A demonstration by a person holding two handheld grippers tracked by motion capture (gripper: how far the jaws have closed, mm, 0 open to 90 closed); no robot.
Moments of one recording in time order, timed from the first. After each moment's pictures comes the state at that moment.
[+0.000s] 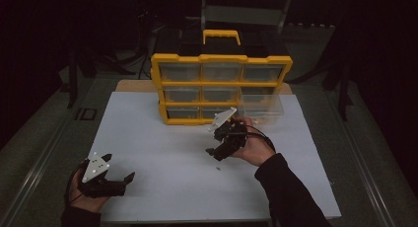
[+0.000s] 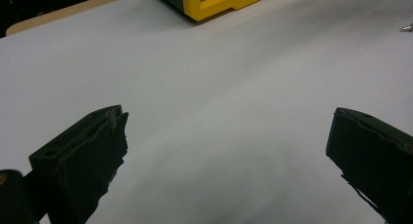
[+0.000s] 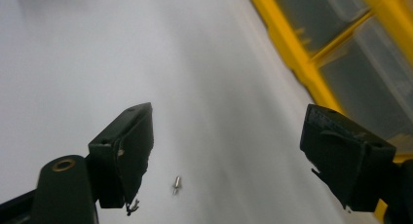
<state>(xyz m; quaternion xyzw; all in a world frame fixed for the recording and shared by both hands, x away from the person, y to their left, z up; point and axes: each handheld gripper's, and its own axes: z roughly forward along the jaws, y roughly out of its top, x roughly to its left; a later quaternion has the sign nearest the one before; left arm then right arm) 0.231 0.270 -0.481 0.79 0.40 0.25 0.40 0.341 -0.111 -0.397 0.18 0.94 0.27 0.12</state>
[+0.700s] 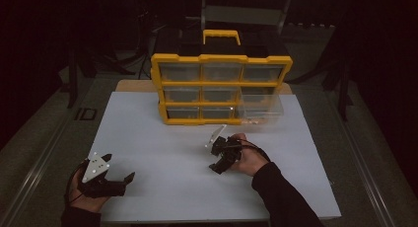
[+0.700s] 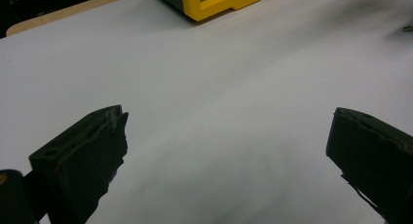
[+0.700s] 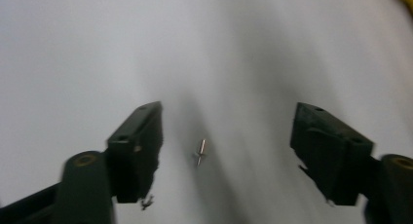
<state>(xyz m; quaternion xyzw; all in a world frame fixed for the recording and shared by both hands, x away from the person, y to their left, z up) 0.231 0.270 -0.481 0.79 0.40 0.25 0.40 0.340 -0.107 -0.466 0.19 0.96 0.19 0.06</state>
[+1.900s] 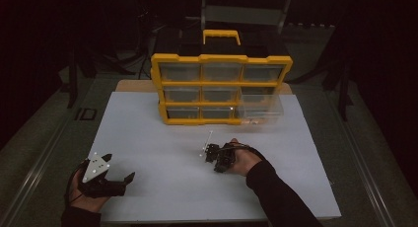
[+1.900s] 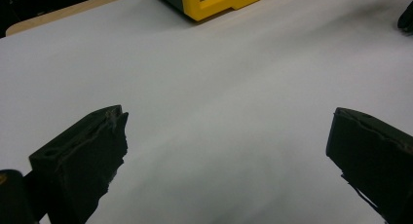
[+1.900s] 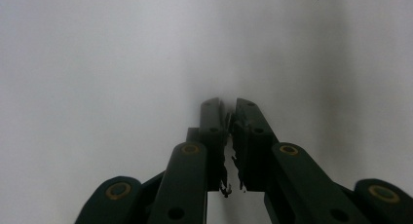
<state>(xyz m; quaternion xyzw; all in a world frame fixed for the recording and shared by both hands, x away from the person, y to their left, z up) 0.231 0.270 -0.481 0.79 0.40 0.25 0.40 0.341 -0.090 -0.483 0.15 0.99 0.07 0.01</state>
